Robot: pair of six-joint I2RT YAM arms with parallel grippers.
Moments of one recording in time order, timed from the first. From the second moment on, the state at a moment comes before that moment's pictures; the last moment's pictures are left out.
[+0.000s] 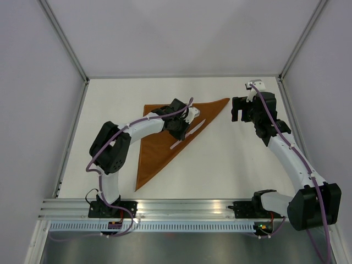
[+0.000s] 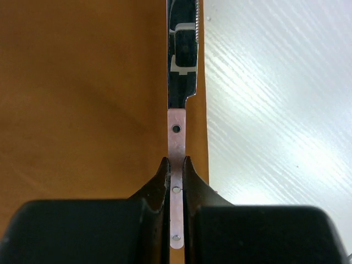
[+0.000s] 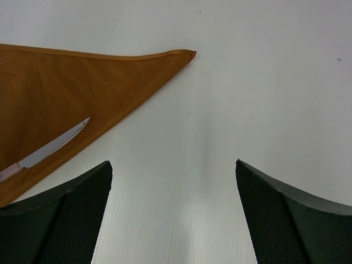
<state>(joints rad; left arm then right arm) -0.67 1.93 1.37 -0.48 0.19 0.08 0.16 1.19 0.96 -0.26 0.02 0.01</state>
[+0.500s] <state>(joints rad) -0.68 2.00 1.39 -0.48 0.19 0.01 0.16 1.19 0.96 -0.26 0.02 0.01</state>
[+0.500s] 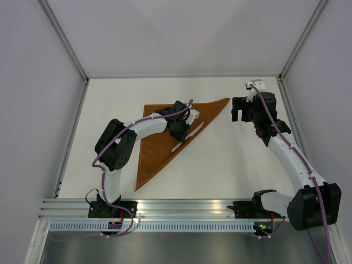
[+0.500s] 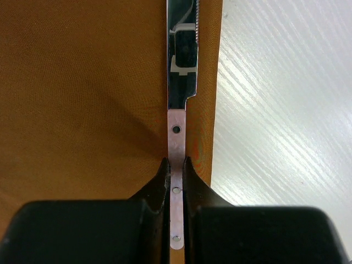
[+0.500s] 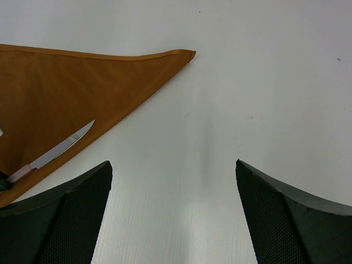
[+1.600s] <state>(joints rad) -0.68 2.01 1.39 -0.48 0.19 -0.02 0.16 1.19 0.96 -0.26 0.02 0.01</state>
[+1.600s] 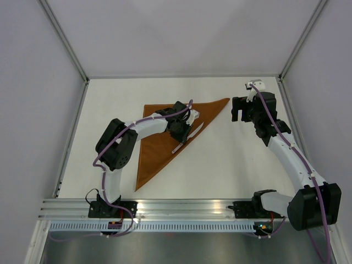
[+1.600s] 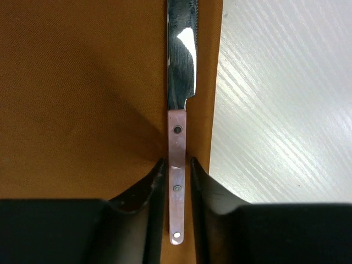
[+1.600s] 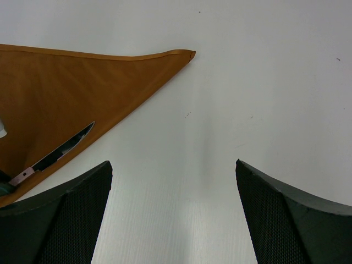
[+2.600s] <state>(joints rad) -0.68 1.61 1.40 -0.49 0.04 -0.11 0.17 1.21 0.97 -0.28 -0.09 0.02</state>
